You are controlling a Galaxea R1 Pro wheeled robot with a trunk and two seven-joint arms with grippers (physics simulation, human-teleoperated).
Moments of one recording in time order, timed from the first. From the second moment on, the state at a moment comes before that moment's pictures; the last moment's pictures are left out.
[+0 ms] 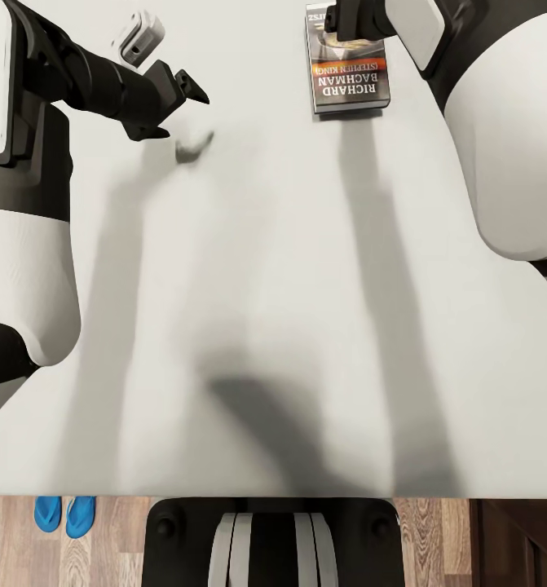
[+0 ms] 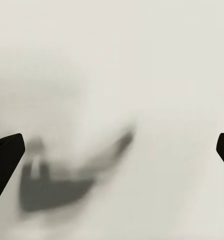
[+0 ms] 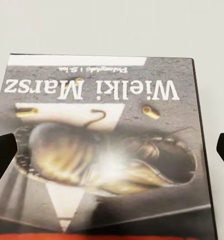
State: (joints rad) left arm -1.73 0.04 -0.14 -1.18 1.43 1.05 0.92; right arm -2.17 0.16 0.07 -0.30 -0.02 0.54 -0.07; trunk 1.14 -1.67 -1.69
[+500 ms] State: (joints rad) left arm -1.72 0.06 -0.14 -1.19 1.47 1.03 0.92; right arm -2.20 0.16 0.07 -0.22 -0.02 0.54 -0.07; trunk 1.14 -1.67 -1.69
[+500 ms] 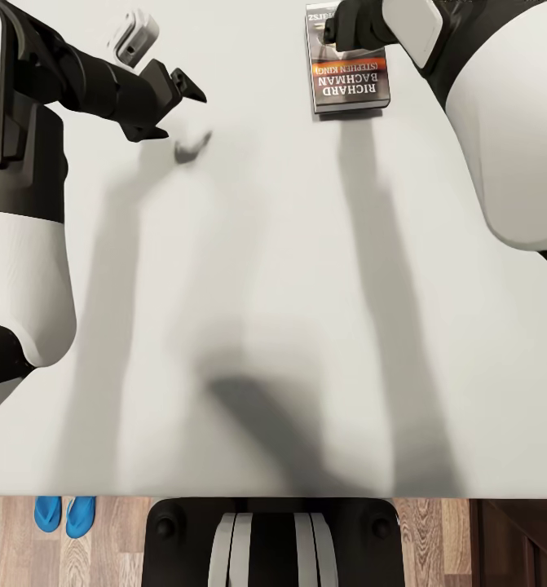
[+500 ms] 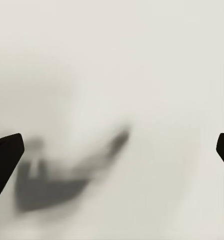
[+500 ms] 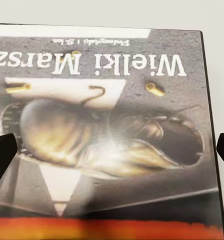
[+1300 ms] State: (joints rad) left arm -1.72 0.06 -0.14 -1.20 1.45 1.04 0.92; right arm -2.21 0.16 0.07 -0.21 -0.02 0.54 -0.07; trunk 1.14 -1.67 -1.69
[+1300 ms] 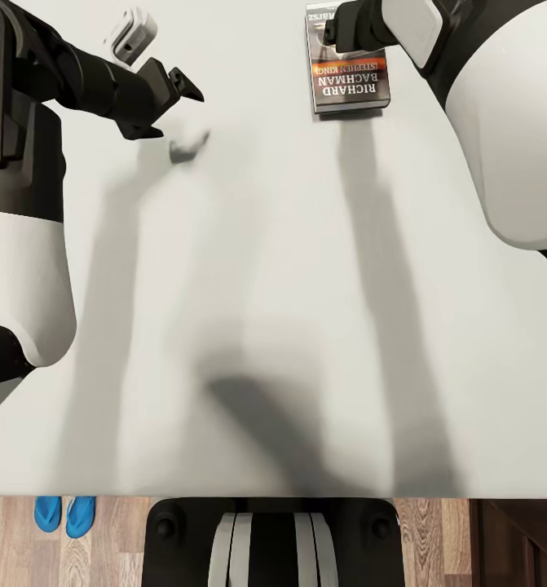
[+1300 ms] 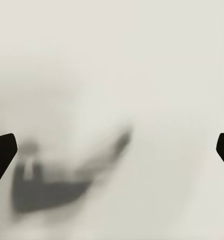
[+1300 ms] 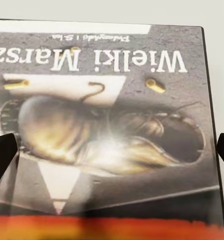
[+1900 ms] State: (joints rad) left arm -1.72 0.06 -0.14 -1.22 1.45 1.05 0.92; right arm -2.20 0.16 0.07 -0.21 -0.02 0.54 -0.07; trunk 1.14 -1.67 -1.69
